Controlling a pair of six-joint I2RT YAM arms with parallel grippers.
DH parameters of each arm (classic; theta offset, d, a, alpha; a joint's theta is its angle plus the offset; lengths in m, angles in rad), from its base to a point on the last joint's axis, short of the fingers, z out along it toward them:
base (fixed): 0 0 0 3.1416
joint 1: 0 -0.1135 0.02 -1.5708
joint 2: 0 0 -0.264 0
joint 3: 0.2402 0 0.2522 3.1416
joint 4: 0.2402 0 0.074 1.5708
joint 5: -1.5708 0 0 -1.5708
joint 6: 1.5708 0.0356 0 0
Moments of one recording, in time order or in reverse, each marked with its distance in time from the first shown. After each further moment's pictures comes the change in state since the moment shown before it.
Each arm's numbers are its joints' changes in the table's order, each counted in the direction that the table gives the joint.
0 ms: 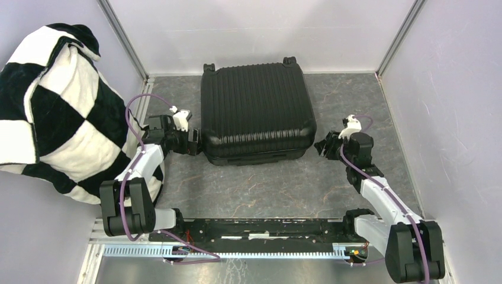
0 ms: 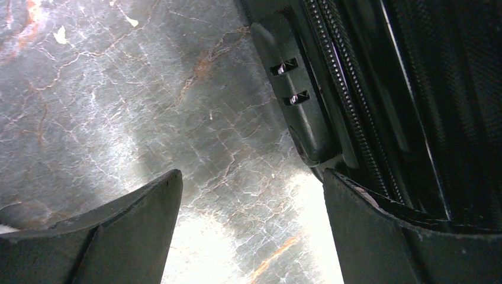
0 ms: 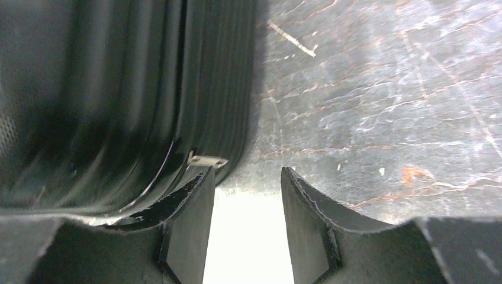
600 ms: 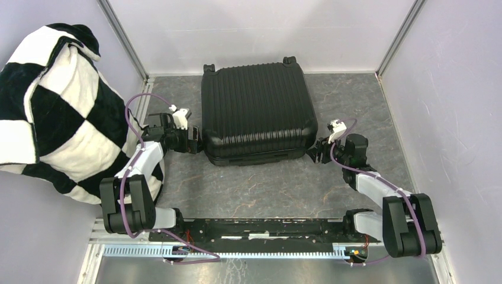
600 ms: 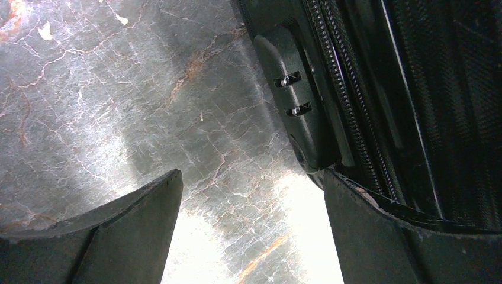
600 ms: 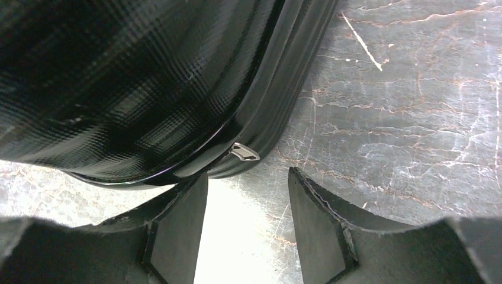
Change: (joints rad) left arm -0.005 -0.032 0.034 0.033 -0.039 -0.048; right arm 0.000 -0.176 -0.078 -0.251 0.264 -0.276
